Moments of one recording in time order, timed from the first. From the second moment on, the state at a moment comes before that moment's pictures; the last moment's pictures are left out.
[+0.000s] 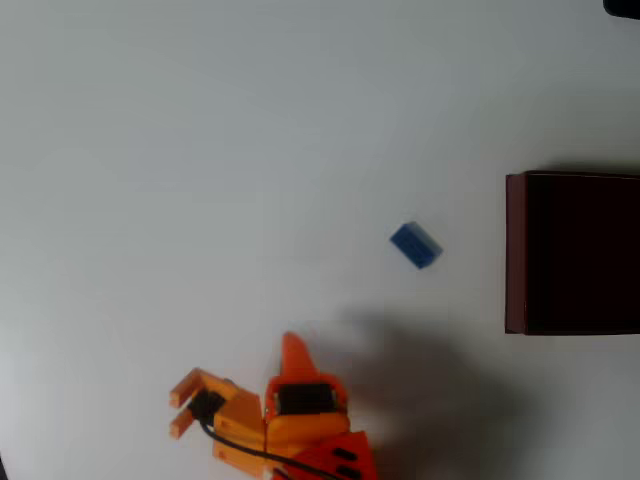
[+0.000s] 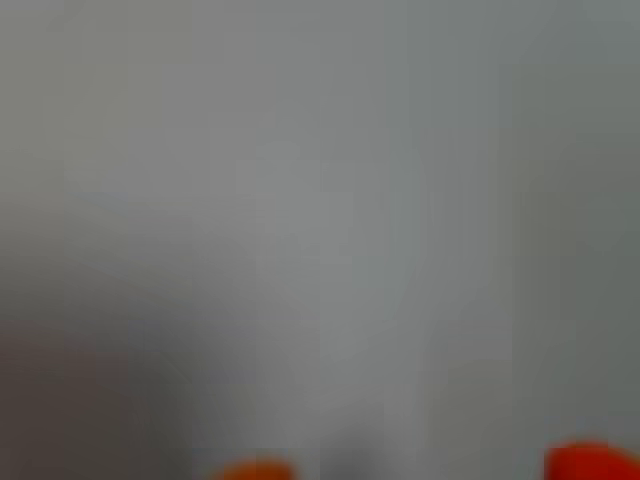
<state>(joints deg) -12.3 192.0 171.9 75.1 13.7</state>
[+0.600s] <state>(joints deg) 6.3 140.3 147.0 63.0 24.3</state>
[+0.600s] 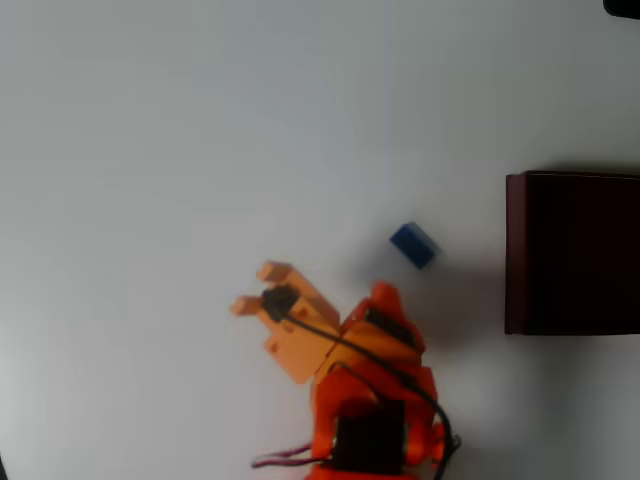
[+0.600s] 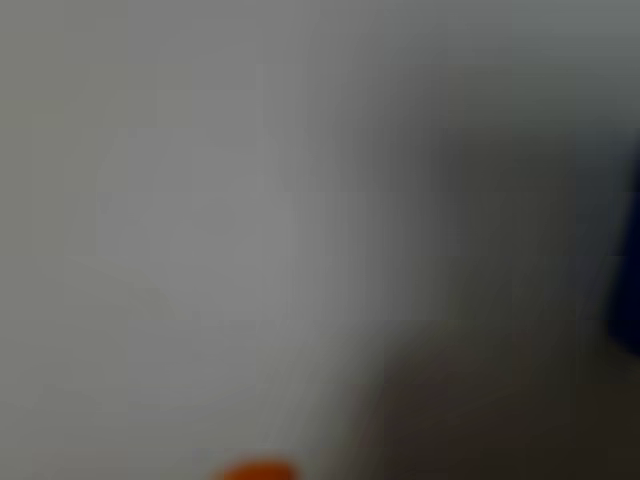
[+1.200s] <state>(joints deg) 10.8 102.6 121.3 61.6 23.9</state>
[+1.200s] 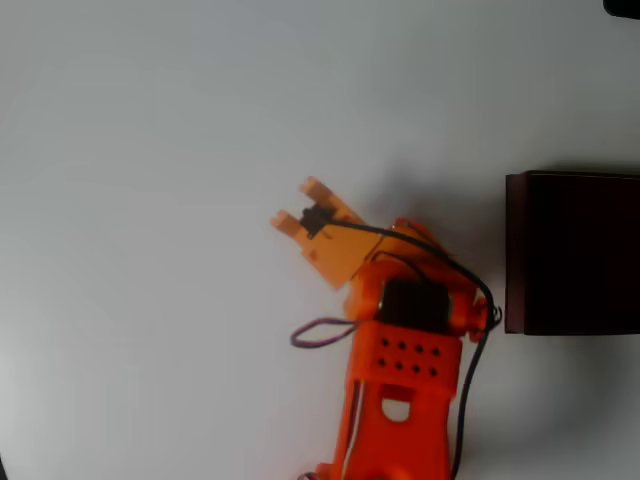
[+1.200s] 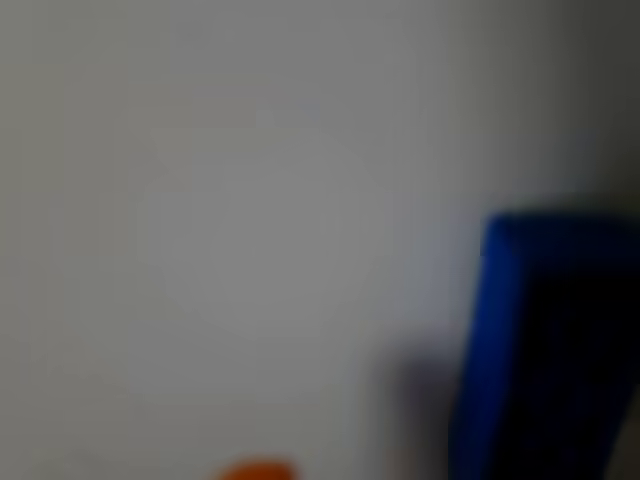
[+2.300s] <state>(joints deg) 18.2 83.2 108.4 61.7 19.2</state>
